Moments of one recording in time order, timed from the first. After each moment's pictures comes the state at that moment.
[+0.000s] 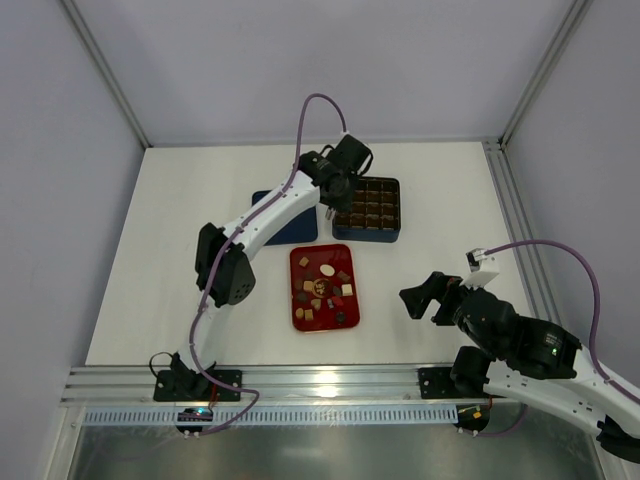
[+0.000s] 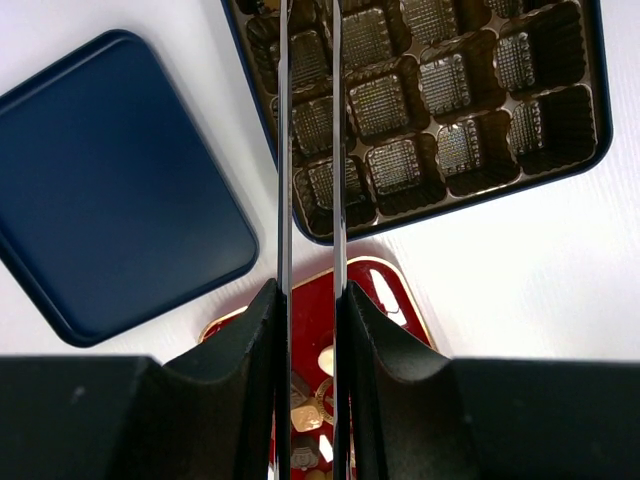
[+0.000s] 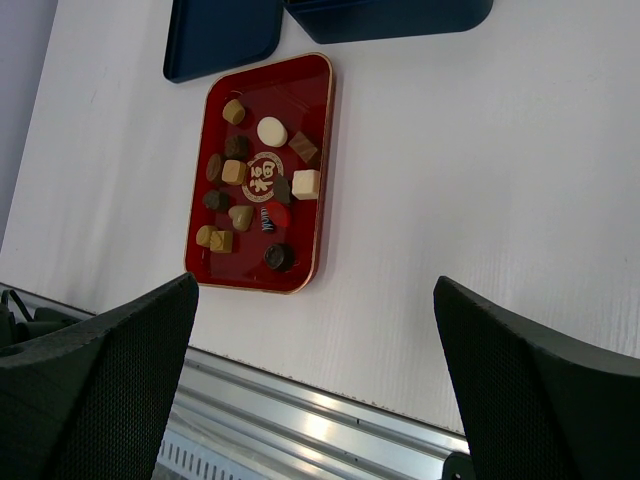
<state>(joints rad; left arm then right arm) -0.76 2.19 2.21 -1.00 -0.24 -0.29 1.06 0.35 0.70 -0.88 0.55 0.87</state>
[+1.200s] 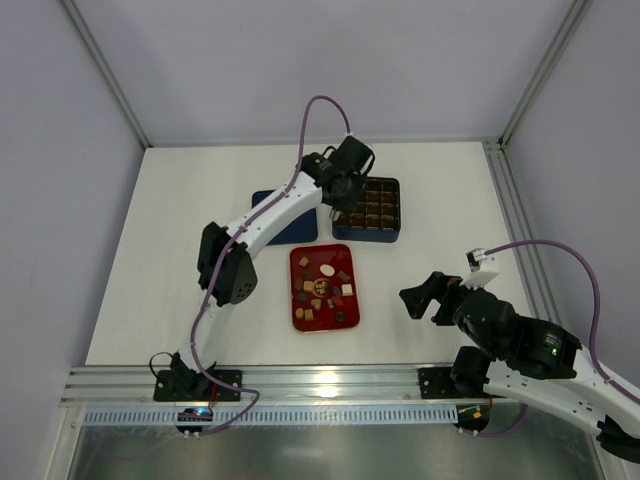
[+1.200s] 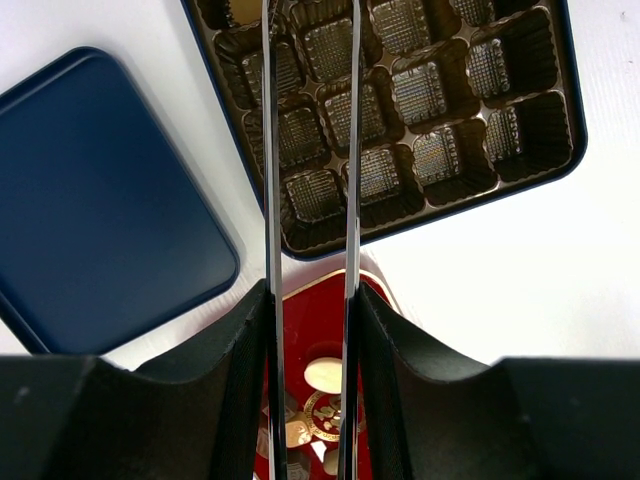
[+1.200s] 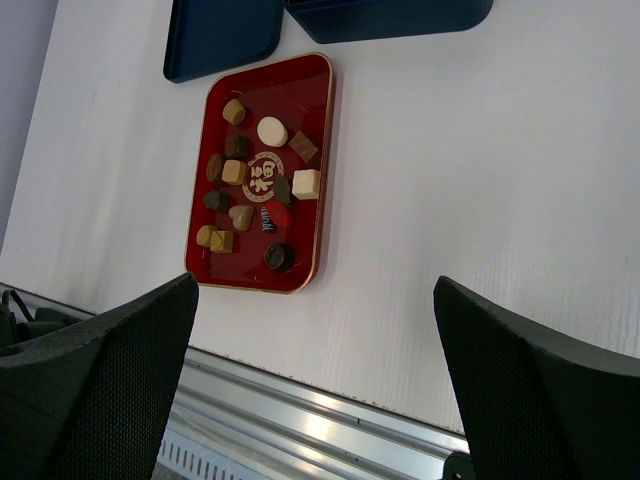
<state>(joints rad) -0.76 2.20 2.21 -0.96 -0.20 -0.28 1.06 0.35 0.70 -0.88 0.55 0.87</state>
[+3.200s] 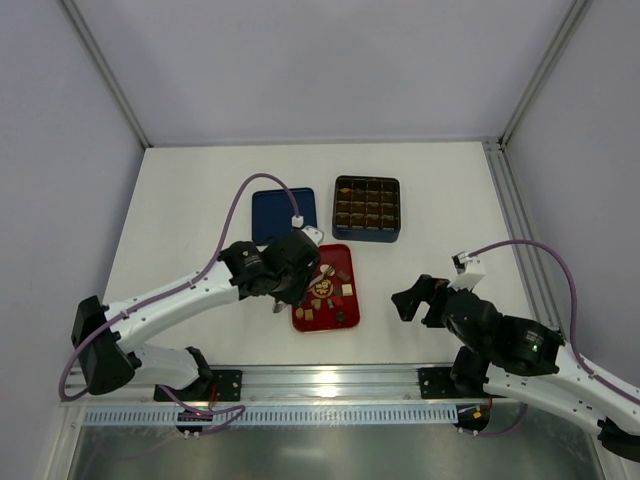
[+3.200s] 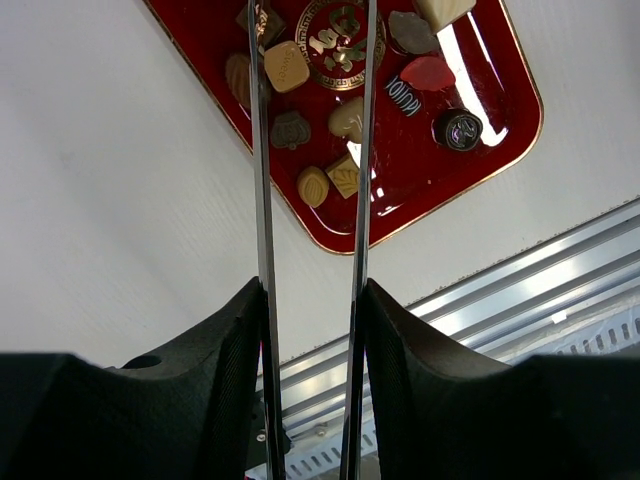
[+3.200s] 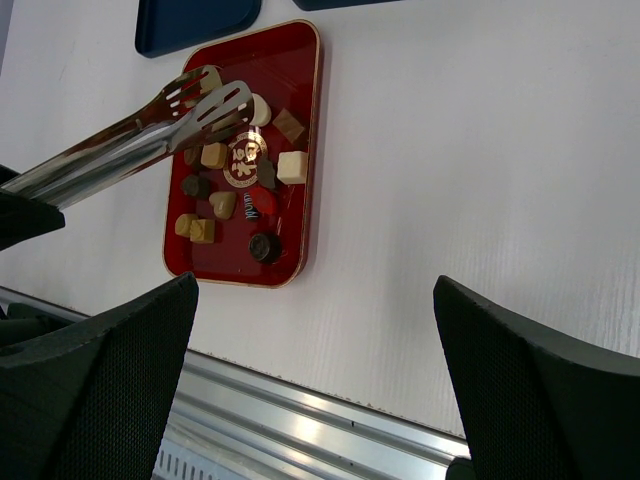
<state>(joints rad) -1.00 1.31 1.15 -0.93 -0.21 -0.47 1.06 0.38 0.61 -0.82 0.54 0.90</state>
